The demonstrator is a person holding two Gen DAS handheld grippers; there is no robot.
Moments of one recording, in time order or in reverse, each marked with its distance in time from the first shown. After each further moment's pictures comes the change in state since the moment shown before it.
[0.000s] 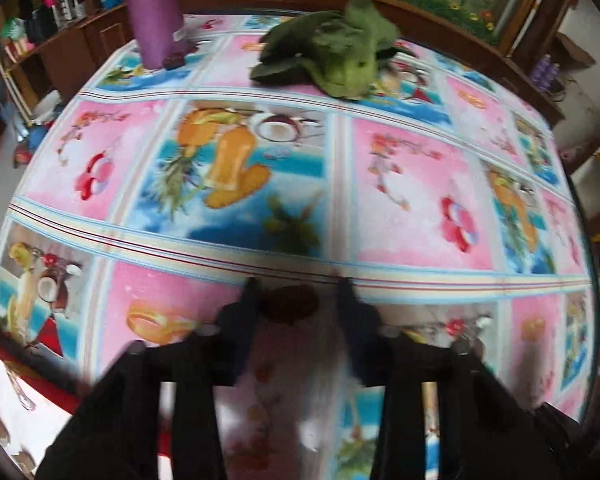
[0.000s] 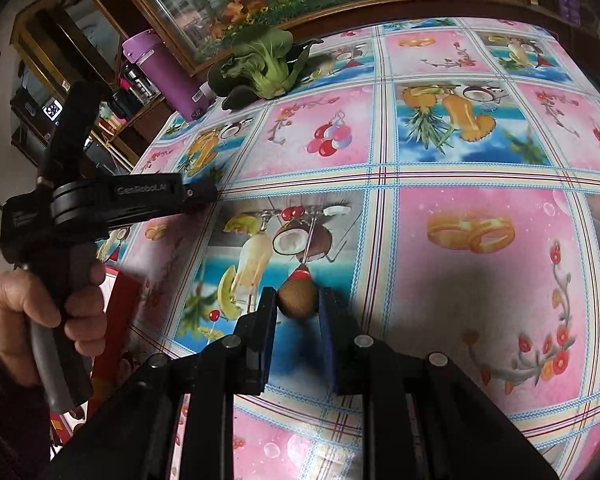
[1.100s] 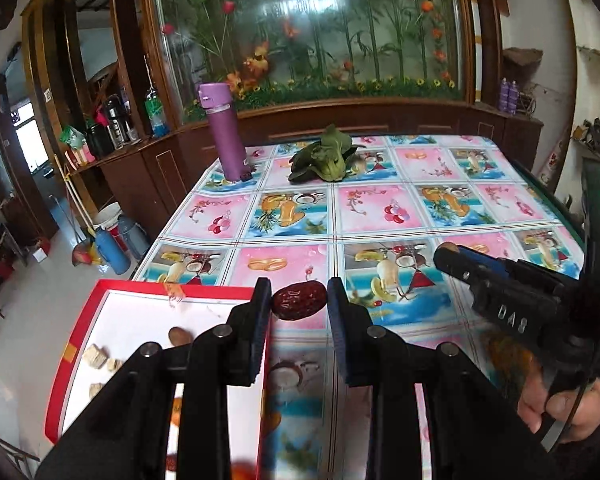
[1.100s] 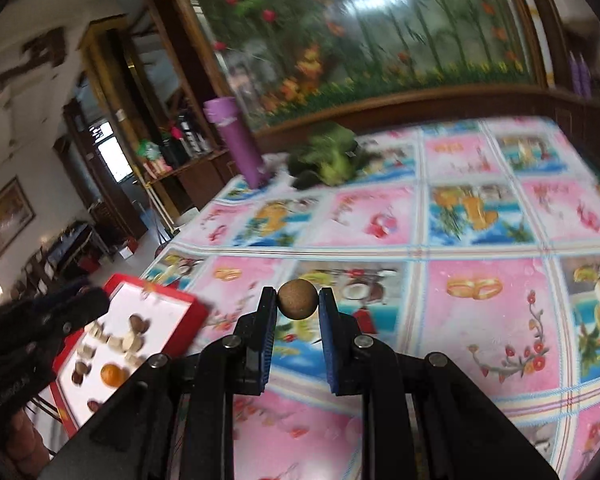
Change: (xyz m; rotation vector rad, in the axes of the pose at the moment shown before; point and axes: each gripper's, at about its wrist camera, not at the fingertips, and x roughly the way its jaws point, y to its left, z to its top) left arm -0.180 -0.021 -0.162 0.165 -0.470 0.186; right arm -0.073 0.050 -0.037 -0.167 -0.339 0.068
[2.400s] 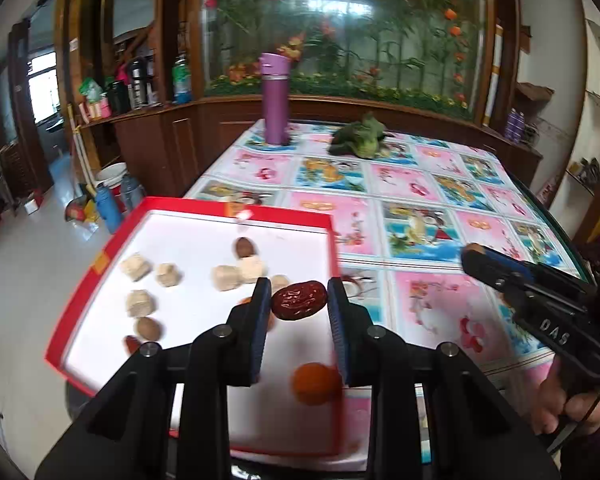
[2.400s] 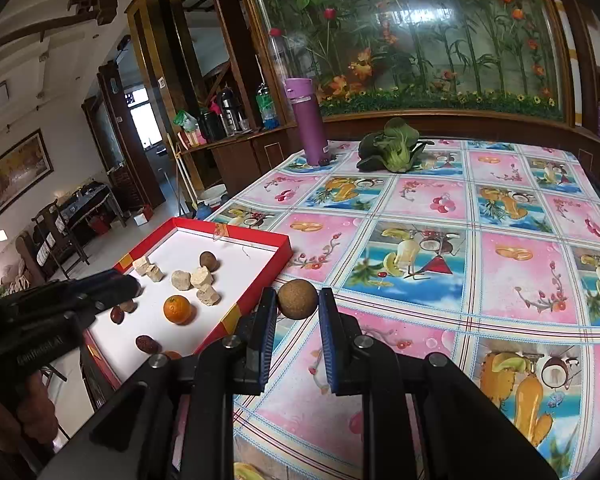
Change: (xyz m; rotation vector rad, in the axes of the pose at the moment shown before) left arm -0.047 0.087 -0.082 -0.157 0.006 -0.036; right arm -0.030 0.085 -0.053 -0.138 0.023 0.031
